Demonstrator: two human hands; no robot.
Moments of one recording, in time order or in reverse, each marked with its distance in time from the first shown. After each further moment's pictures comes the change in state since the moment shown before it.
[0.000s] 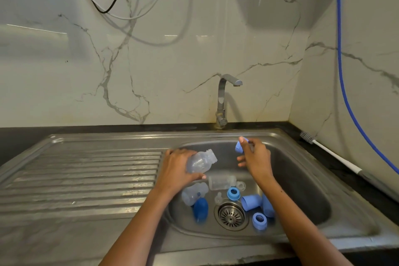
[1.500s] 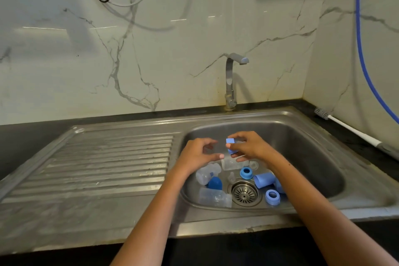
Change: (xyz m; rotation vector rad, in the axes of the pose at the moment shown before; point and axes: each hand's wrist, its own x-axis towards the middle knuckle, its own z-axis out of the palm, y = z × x) left_hand 0.000 0.012 0.009 -0.289 -0.355 -0.123; right_hand -0.017 -0.004 0.006 -0.094 -0.559 0.216
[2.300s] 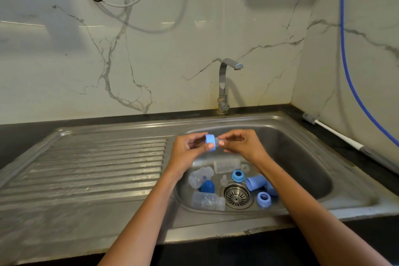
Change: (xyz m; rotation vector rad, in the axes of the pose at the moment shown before) left_hand -0.008 0.004 -0.009 -0.675 0.226 0.060; right_hand -0.006 -0.002 0.006 0.226 0.075 -0.310
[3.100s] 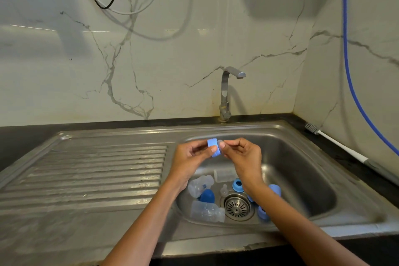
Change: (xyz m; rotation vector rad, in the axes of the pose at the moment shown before) left_hand -0.006 0.010 0.009 -0.137 -0.016 0.008; right_hand -0.020 -0.009 0.033 0.165 0.363 -0.116
